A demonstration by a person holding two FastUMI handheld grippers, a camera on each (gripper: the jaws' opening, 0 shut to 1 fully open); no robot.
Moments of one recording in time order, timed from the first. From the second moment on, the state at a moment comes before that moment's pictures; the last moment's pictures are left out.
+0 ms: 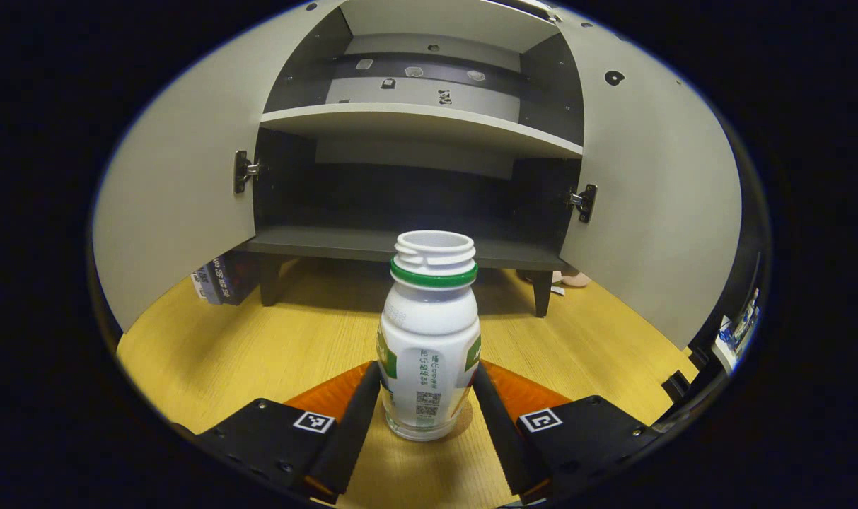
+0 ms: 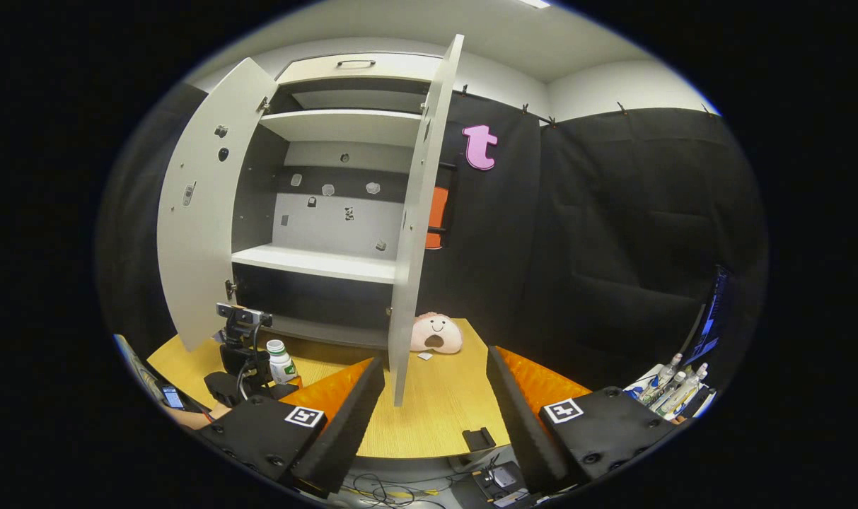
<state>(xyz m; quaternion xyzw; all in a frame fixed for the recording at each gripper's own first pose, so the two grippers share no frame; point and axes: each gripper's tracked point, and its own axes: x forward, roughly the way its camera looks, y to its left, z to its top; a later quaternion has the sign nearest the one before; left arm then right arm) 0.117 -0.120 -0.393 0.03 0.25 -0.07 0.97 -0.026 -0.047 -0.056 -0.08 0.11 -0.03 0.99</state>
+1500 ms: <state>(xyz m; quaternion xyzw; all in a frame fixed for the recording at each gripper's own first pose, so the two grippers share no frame) 0.042 -0.072 -0.155 0.03 0.14 -0.04 0.99 0.056 -0.081 -0.020 -0.03 0.04 -0.02 1.00</state>
